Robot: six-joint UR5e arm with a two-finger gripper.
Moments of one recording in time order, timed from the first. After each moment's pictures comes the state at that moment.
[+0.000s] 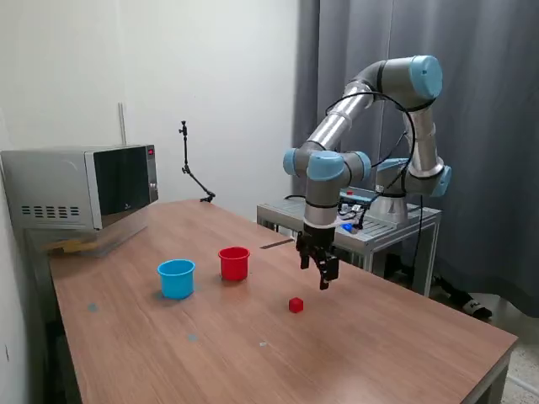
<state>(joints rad) 0.11 -0.90 1.54 -2.10 -1.71 -2.77</state>
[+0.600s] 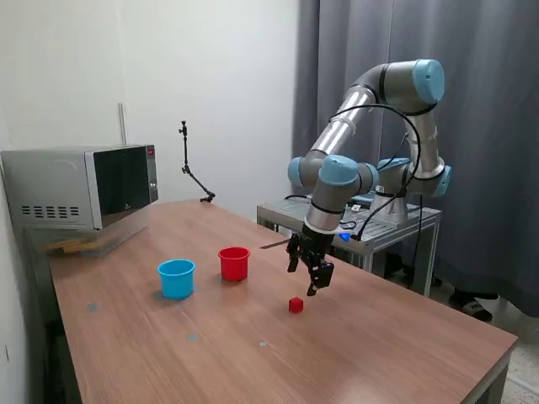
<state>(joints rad) 0.15 -0.86 1.52 -2.29 -1.83 -2.80</state>
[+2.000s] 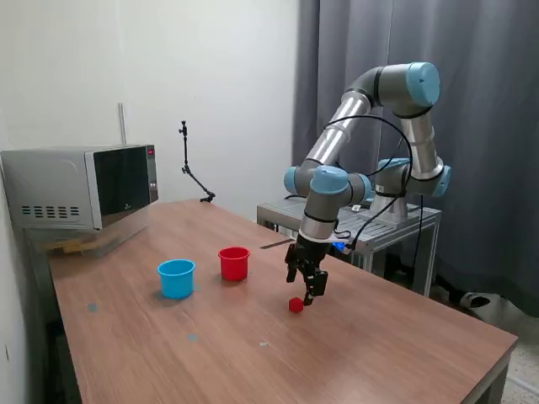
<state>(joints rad) 0.12 -0.83 1.56 -2.36 -1.77 -2.75</state>
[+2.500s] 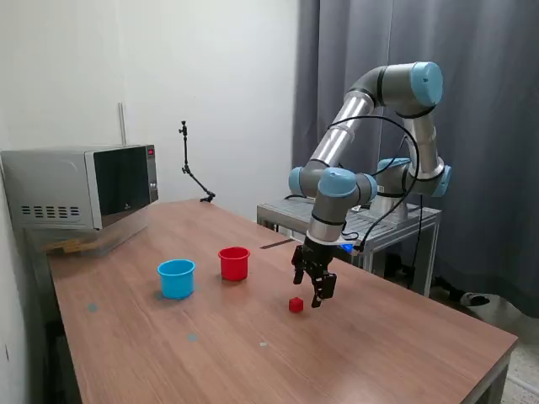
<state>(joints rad) 0.14 -0.83 1.57 -2.33 -1.78 -2.73</state>
